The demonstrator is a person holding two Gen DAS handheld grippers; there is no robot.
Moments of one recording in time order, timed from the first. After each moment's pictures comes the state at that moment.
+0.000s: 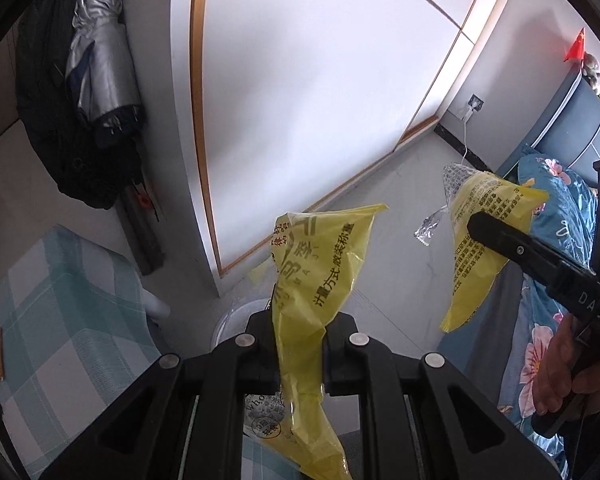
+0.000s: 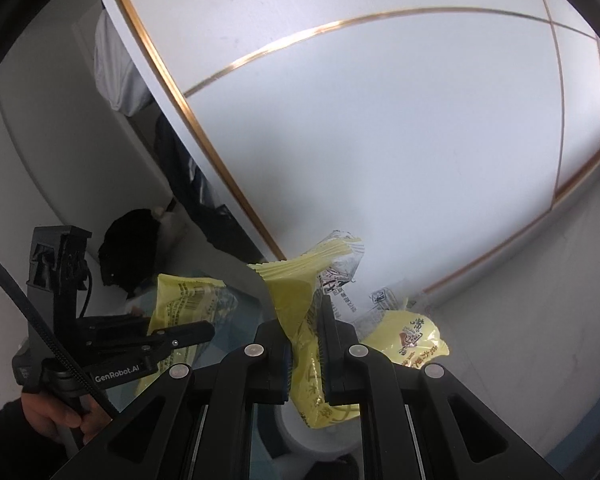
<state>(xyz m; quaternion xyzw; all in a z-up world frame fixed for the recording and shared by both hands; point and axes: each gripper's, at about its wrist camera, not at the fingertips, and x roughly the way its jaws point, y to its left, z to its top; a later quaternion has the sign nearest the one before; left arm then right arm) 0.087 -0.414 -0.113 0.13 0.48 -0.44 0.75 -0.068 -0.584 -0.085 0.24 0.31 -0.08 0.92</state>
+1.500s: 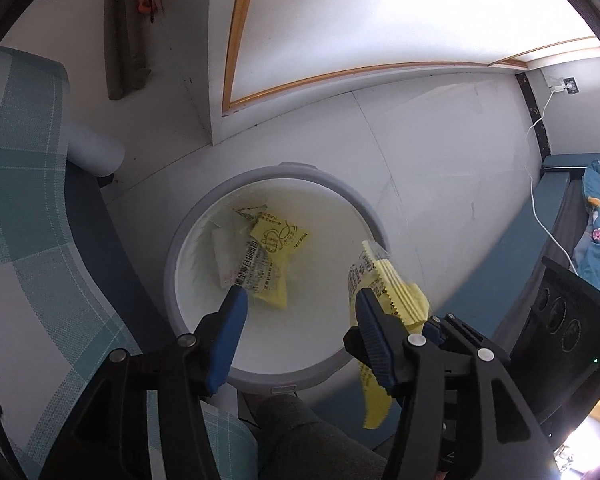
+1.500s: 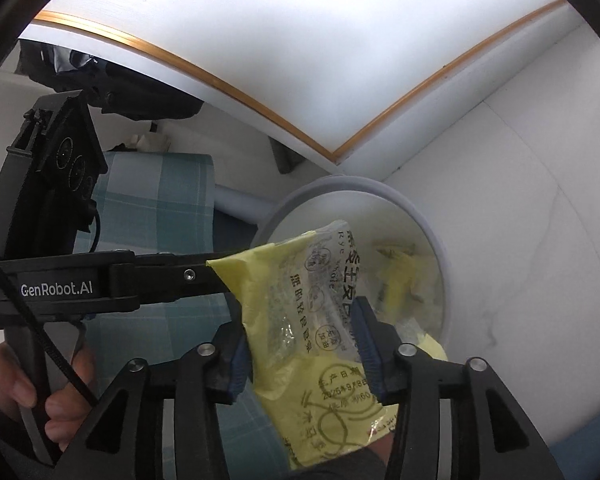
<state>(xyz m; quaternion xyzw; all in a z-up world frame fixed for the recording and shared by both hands) 0.129 -0.450 -0.260 0.11 0.72 -0.31 0.60 0.045 -0.561 -0.320 0.40 0.49 0.00 0.77</state>
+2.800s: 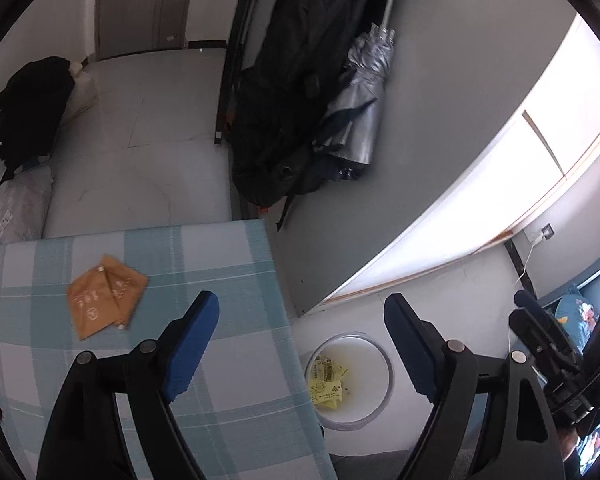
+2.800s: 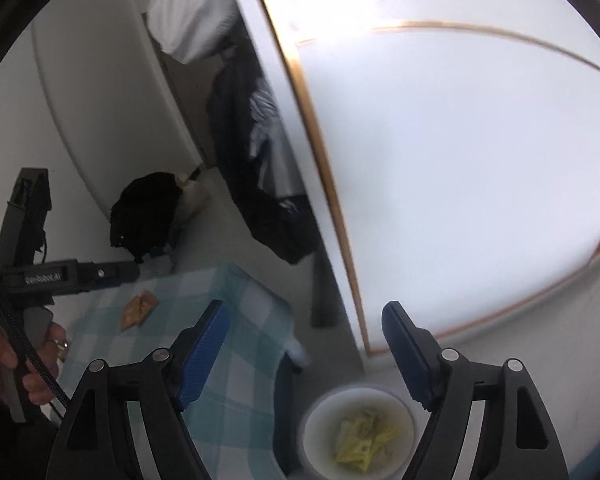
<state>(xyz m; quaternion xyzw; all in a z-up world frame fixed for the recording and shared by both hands) 0.168 -0.235 -0.043 -0.04 0.48 -0.27 0.83 0.045 -0.493 -0.045 0.14 0.30 -0.01 0.94</state>
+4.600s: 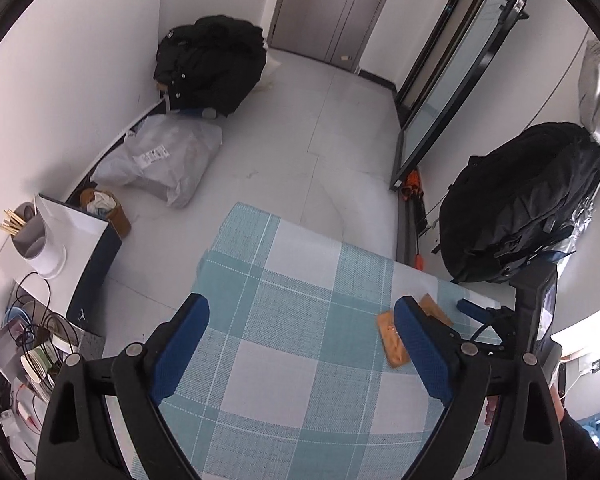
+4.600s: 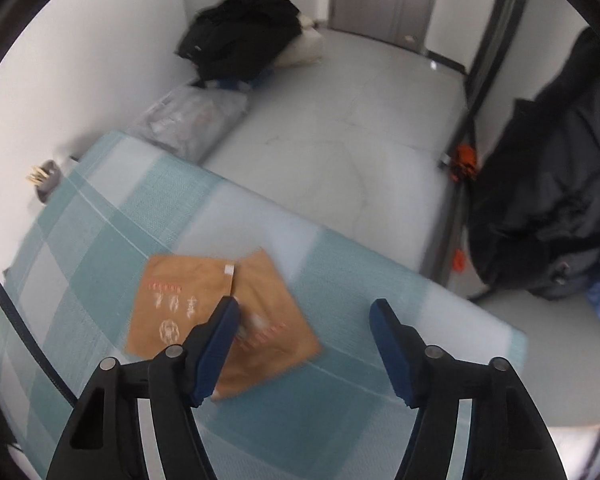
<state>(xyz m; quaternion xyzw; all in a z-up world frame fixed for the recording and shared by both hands) 0.208 0.030 -0.070 -0.15 0.47 -0.04 0.87 0.279 -0.191 -0.173 -0.12 0.49 0.15 0.85</state>
